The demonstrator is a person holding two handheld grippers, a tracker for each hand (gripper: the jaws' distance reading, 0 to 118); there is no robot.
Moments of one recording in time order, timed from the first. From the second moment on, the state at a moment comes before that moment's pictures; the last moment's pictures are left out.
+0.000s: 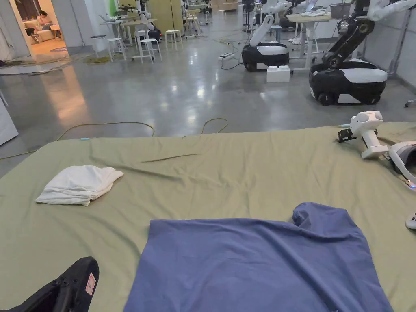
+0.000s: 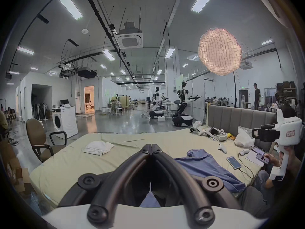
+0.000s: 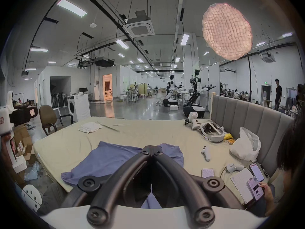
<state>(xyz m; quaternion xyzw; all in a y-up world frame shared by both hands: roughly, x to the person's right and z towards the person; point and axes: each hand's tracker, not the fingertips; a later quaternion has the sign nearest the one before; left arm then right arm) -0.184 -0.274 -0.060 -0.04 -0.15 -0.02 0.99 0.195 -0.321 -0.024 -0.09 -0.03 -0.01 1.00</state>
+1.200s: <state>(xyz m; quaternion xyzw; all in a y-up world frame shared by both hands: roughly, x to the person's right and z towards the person) -0.244 -0.530 -0.235 -0.54 -0.14 -0.03 0.83 0.268 -0.473 -0.051 -0.37 -0.11 -0.10 0.92</state>
